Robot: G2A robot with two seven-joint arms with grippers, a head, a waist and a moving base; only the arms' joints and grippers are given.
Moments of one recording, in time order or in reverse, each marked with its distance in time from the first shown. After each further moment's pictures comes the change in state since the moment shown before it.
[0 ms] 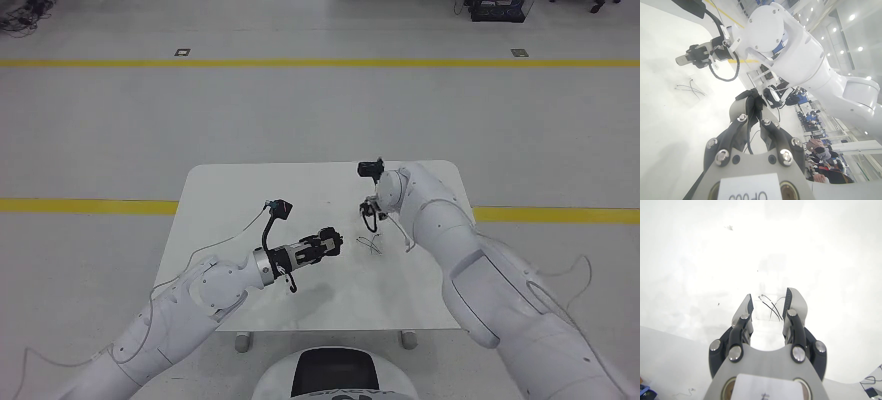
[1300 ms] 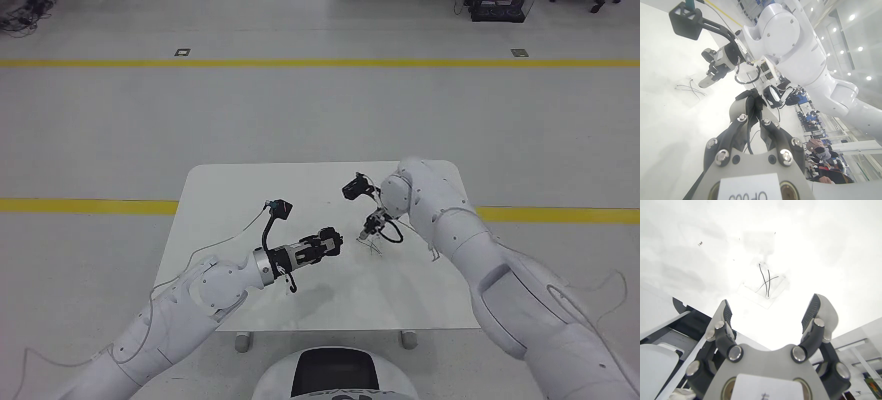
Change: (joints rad) left arm 0.000 0.000 0.000 0.000 0.000 0.000 0.000; right arm -0.089 0.182 -0.157 -0.436 -0.124 -0.316 0.311
